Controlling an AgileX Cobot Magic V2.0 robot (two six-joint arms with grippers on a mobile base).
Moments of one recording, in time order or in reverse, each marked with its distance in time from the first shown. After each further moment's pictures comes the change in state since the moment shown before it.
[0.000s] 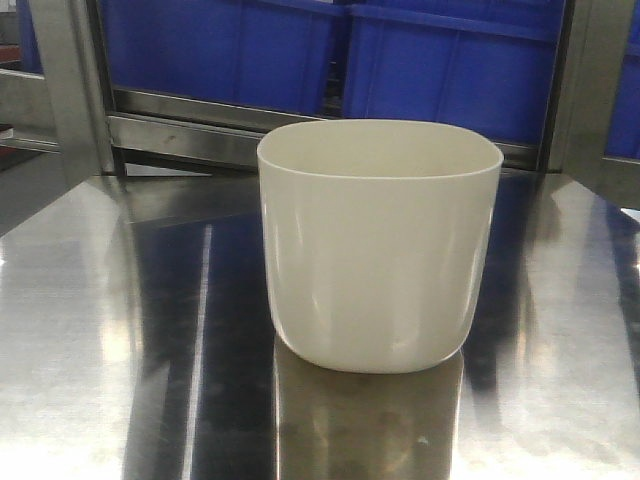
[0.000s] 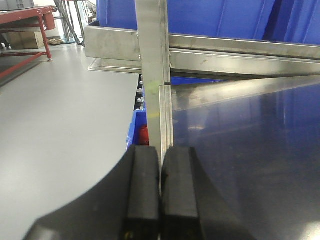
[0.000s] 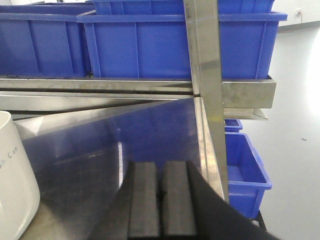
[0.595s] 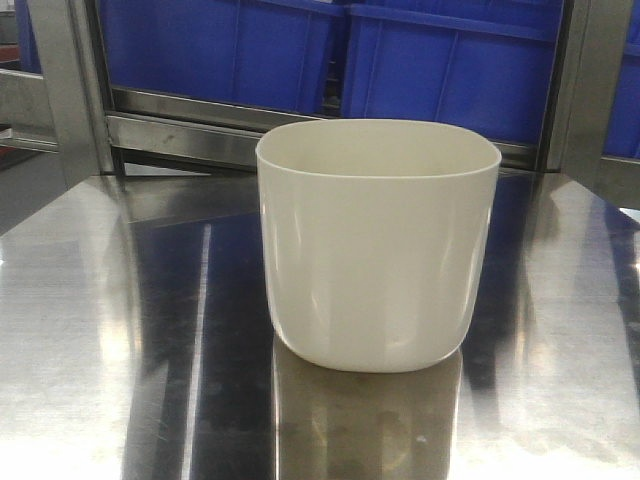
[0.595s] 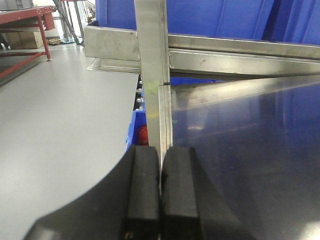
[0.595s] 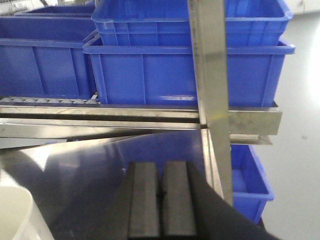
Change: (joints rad) left arm 0.000 0.000 0.000 0.000 0.000 0.000; right arm 0.000 0.475 -0.466 0.012 0.084 0.000
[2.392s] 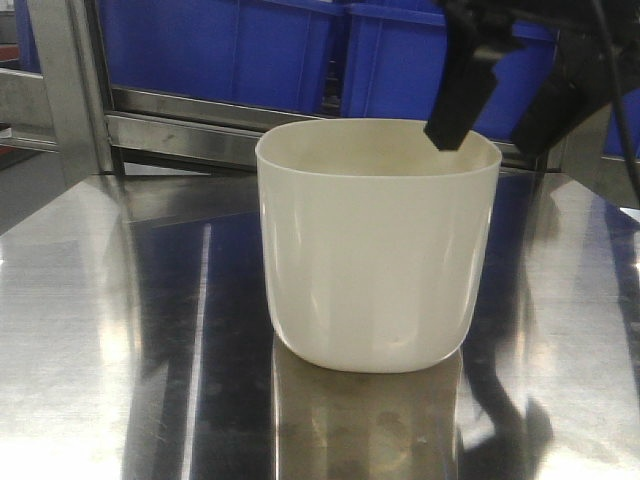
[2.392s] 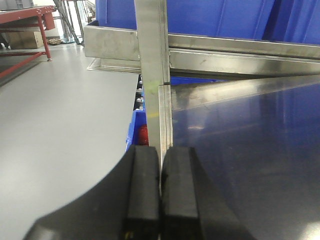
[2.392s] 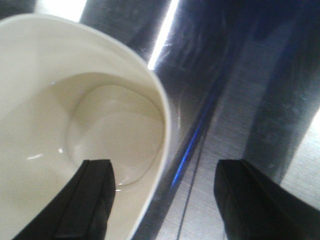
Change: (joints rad) left arm 0.000 0.000 0.000 0.000 0.000 0.000; right arm 0.397 0.999 -0.746 -0.001 0.737 0.001
